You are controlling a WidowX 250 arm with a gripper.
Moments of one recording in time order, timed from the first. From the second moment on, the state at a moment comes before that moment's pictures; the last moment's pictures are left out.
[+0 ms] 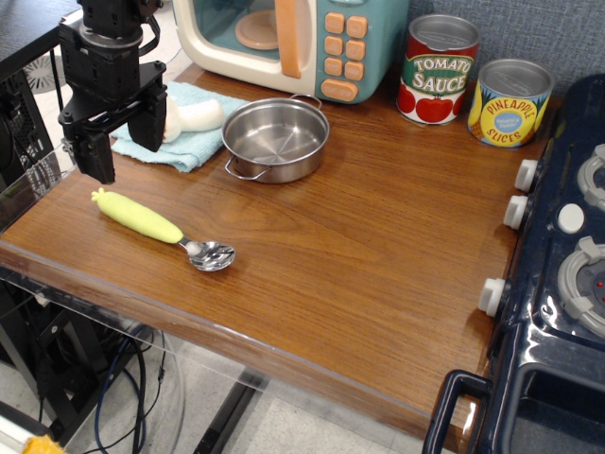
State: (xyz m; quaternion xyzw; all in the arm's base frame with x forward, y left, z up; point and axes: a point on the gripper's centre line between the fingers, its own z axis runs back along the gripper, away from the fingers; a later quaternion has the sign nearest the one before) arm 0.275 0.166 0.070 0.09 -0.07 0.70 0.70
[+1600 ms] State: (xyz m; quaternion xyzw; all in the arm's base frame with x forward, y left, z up) arm 0.268 0.161 0.008 0.07 -0.04 0.66 0.74
